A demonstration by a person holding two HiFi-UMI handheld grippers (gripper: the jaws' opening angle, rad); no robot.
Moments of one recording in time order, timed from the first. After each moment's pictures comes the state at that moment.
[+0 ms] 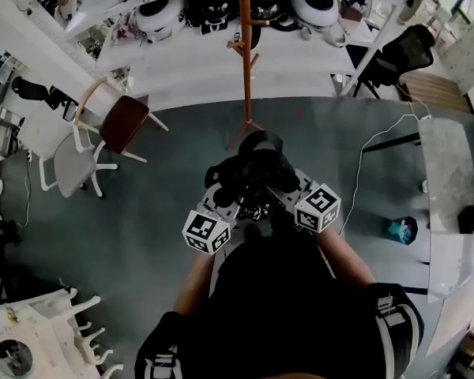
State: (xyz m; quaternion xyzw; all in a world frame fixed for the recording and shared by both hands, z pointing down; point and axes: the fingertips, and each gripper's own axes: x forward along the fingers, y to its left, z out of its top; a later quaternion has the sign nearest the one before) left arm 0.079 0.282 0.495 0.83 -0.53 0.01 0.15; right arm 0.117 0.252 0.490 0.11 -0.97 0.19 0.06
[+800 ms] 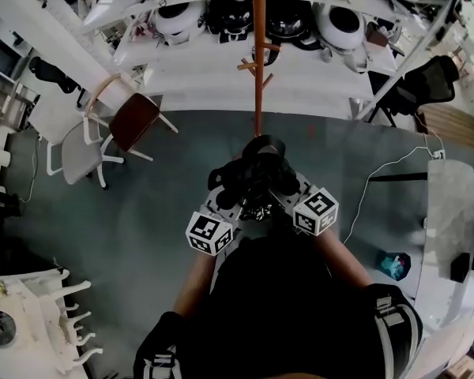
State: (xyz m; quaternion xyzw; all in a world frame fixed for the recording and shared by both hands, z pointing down) left arm 0.076 0.166 0.491 0.79 -0.59 0.02 0.16; right arm 0.108 0.129 0.489 0.06 -0.98 0.18 0.08
